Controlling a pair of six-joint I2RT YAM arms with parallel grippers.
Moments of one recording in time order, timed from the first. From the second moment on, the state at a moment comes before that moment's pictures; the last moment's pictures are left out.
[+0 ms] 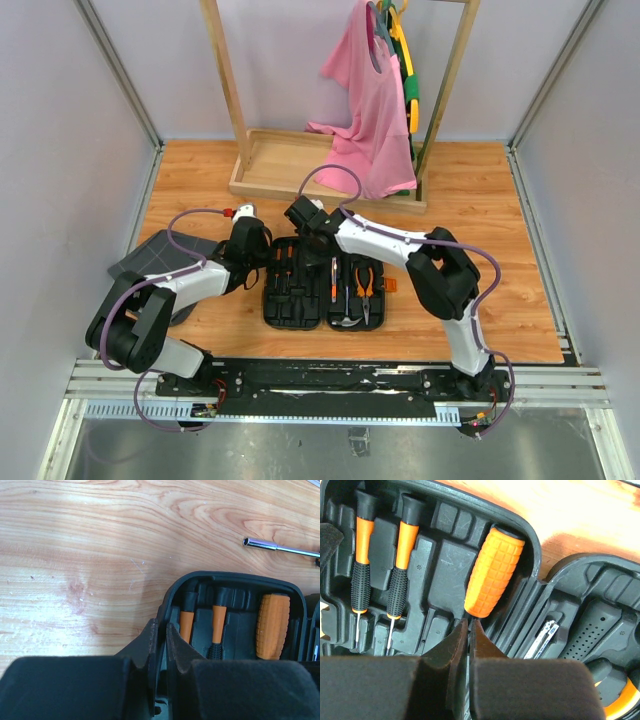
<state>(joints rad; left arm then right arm) -0.43 1.43 0.58 0.15 -0.22 -0.59 0.89 2.10 1.57 -0.64 0.11 0.54</state>
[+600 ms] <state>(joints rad) -0.43 1.43 0.58 0.16 -0.22 -0.59 0.88 2.05 1.64 -0.70 0.11 0.49</state>
